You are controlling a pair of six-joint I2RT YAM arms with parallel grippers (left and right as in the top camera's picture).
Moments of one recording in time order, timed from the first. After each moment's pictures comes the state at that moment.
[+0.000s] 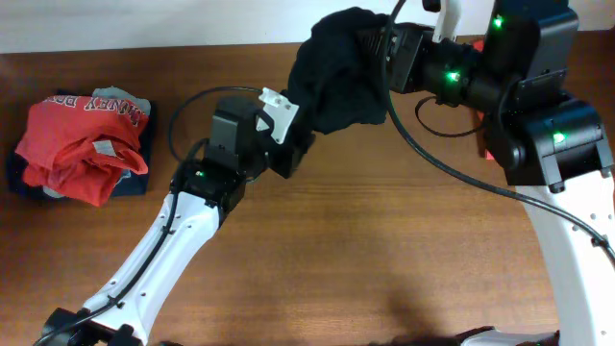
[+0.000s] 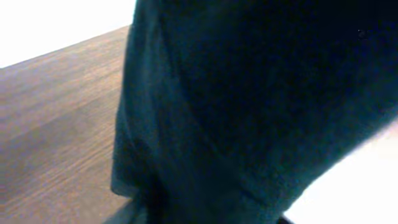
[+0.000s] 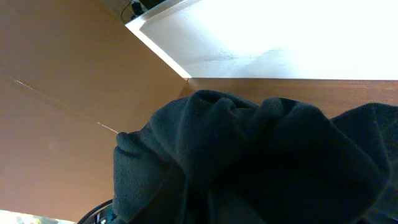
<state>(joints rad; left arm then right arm) -0.39 1.50 1.13 -0.22 0.35 0.04 0.26 1.49 1.90 -0.69 -0.59 0.53</state>
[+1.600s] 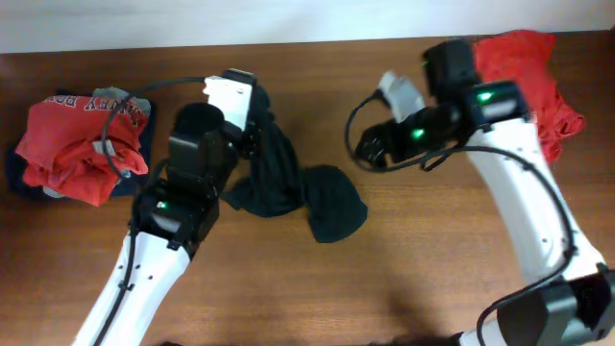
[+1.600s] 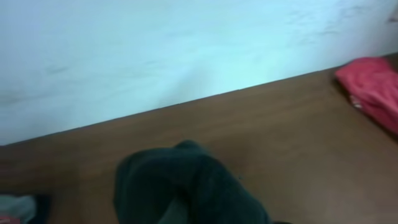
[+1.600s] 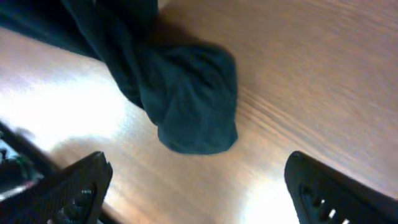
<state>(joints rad) -0.36 1.27 1.13 -0.22 -0.09 0.00 0.22 1.67 1.62 -1.14 -0.42 -0.17</state>
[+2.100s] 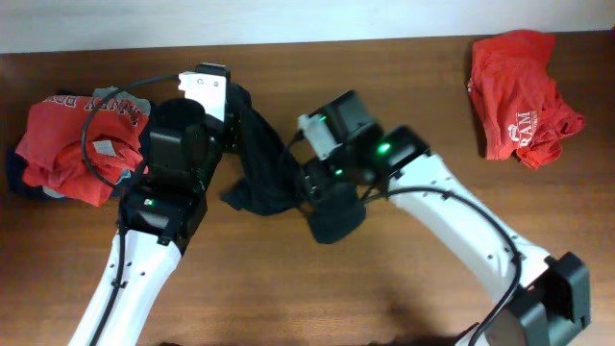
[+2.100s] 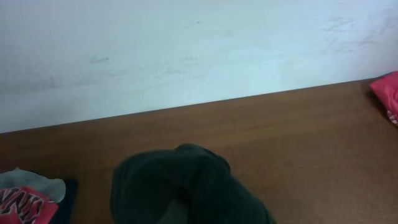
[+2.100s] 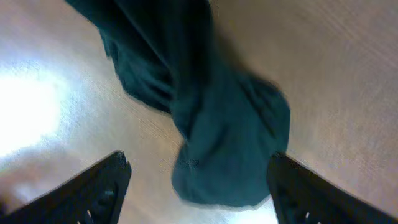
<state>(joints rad) -0.29 1.27 1.13 -0.22 -0.11 -0.03 0.62 1.68 1.47 -0.83 -0.09 0.00</state>
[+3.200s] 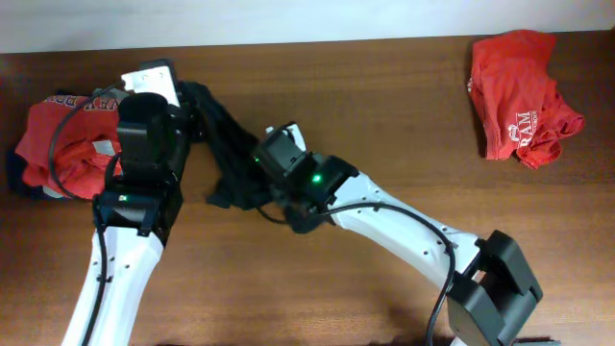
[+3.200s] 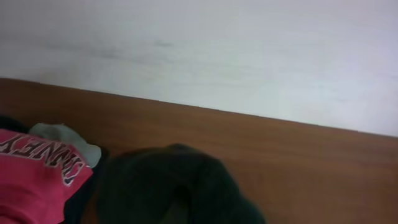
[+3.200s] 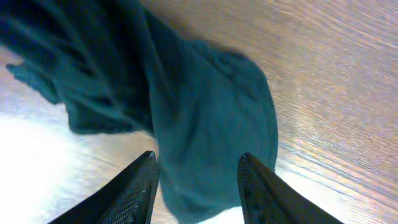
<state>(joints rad) -0.14 1.28 1.13 -0.22 -0.15 -0.23 0.81 1.83 1.47 -0.69 0.27 0.37</state>
